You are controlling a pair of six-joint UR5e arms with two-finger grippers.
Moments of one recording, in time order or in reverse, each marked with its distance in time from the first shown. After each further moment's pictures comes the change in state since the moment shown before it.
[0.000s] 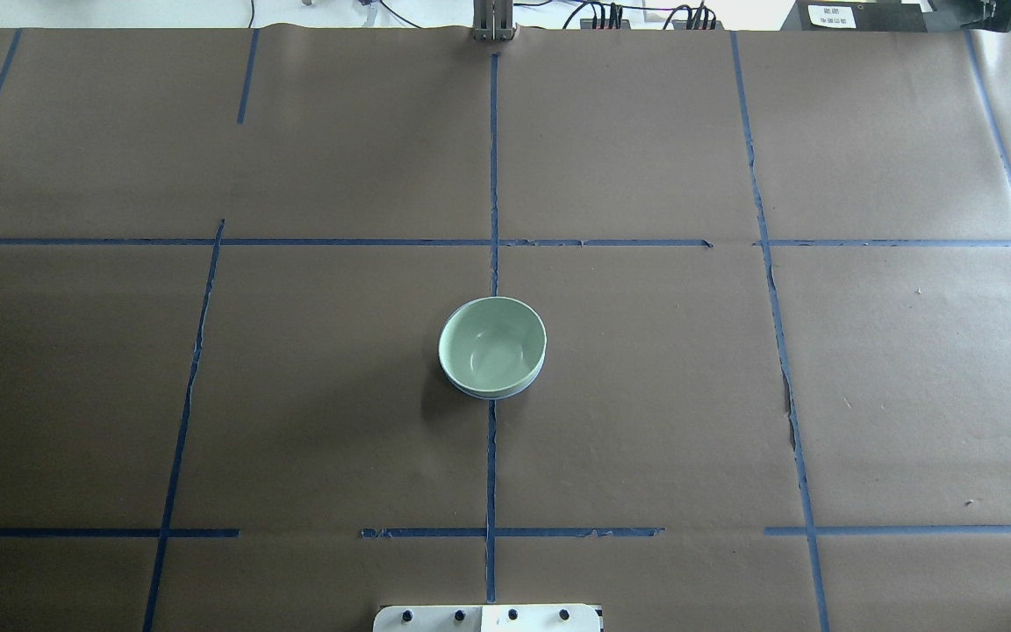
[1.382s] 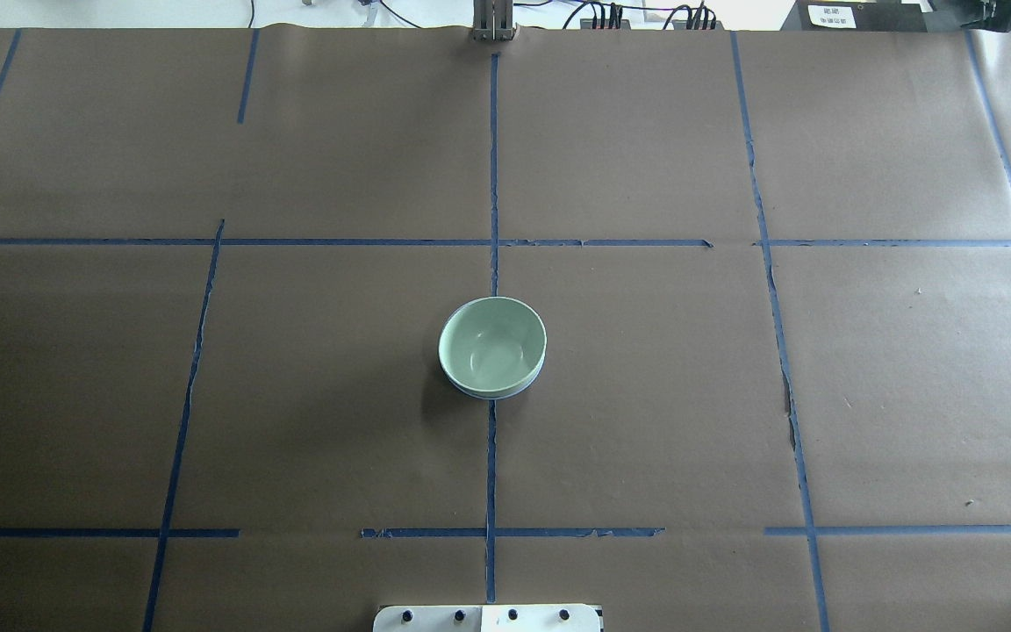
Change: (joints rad) left arm 0.004 0.023 0.016 0.002 0.004 -0.001; right arm -0.002 0.000 0.001 0.002 0.038 -0.005
